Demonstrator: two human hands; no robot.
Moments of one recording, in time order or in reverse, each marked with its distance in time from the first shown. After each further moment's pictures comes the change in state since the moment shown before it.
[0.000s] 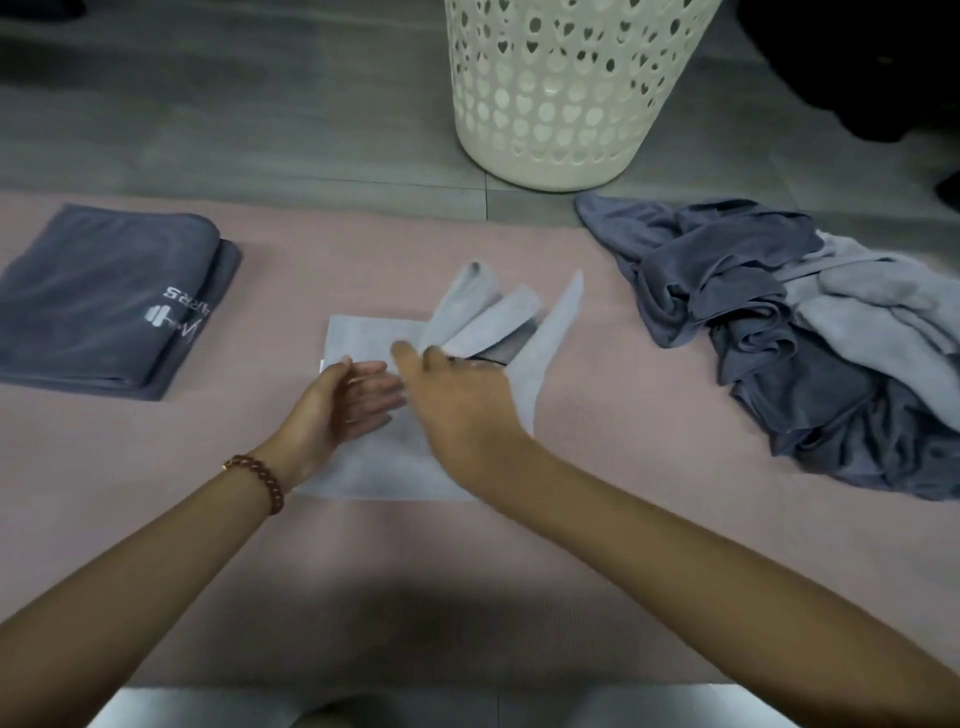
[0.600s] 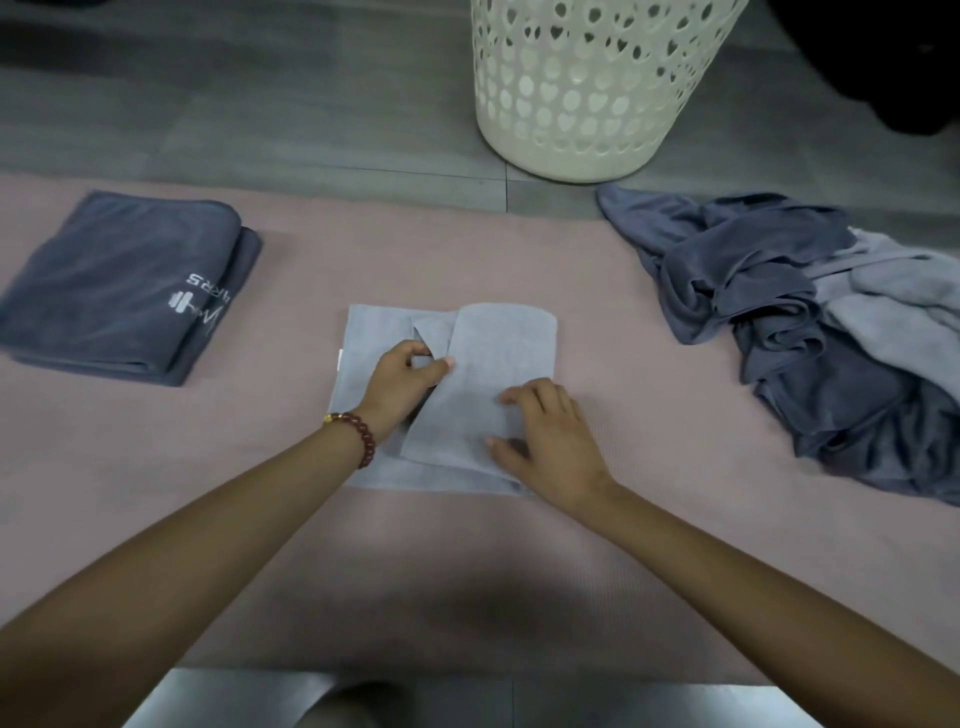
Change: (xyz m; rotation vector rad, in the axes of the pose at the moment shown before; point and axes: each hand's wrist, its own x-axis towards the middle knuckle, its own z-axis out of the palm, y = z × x) left_hand 0.037 -0.011 0.038 0.562 0.213 0.249; right_hand -0.050 0.068 0.086 0.407 -0.141 0.081
